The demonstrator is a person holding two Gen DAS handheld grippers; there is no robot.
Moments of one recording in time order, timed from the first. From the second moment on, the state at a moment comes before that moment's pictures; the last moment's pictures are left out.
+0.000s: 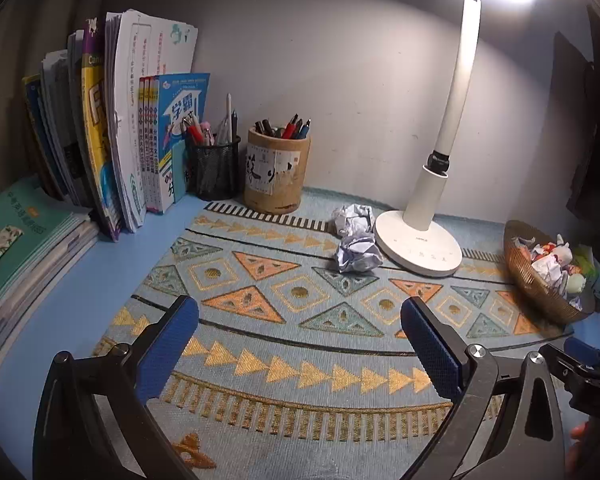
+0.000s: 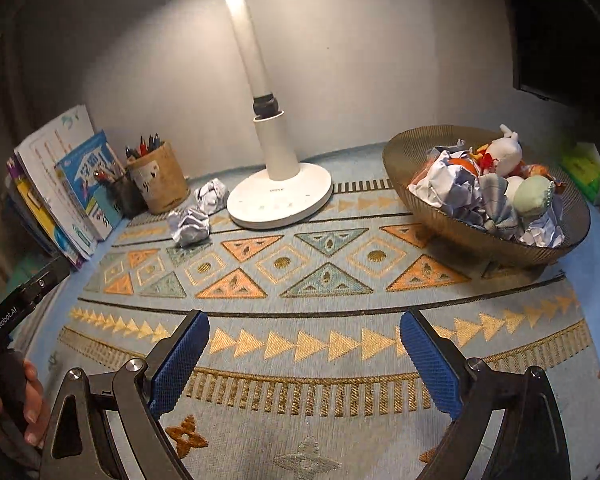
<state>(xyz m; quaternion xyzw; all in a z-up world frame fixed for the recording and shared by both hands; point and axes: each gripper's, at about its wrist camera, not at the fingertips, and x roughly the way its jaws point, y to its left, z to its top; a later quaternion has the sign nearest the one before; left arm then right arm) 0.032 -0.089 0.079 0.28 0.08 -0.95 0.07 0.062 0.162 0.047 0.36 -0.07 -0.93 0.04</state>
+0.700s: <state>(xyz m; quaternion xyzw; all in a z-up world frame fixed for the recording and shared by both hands) 0.007 -0.081 0.031 0.35 0.05 -0.93 0.10 0.037 0.147 -0.004 0.42 -0.03 -0.91 0.04</state>
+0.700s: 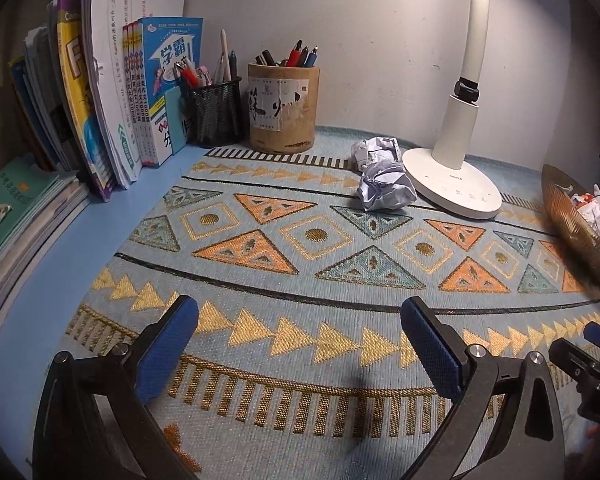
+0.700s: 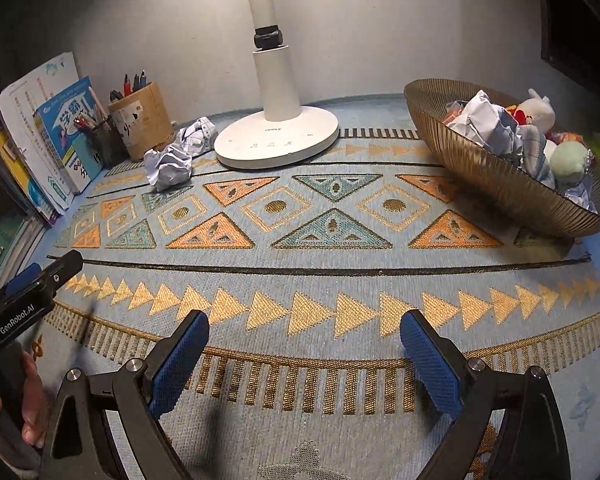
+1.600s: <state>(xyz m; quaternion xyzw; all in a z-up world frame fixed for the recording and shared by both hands) -0.232 -0.073 0.051 0.45 0.09 -0.88 -0.14 -0.066 0.053 0.036 0.41 -0.02 -0.90 0.16</state>
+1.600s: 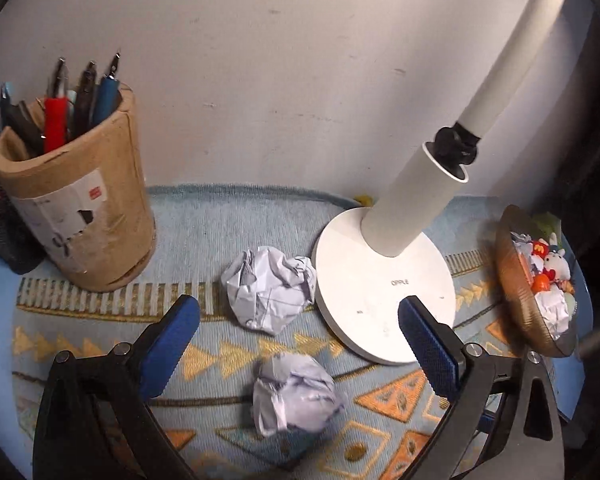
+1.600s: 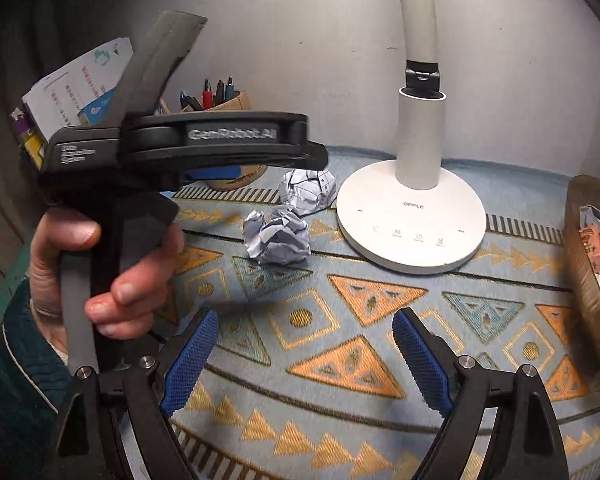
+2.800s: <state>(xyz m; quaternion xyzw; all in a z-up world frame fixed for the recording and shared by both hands) -0.179 -0.040 0.048 0.43 0.08 -0.88 -0.17 -0.070 0.072 0.027 0.42 -0.07 -0.89 0.18</state>
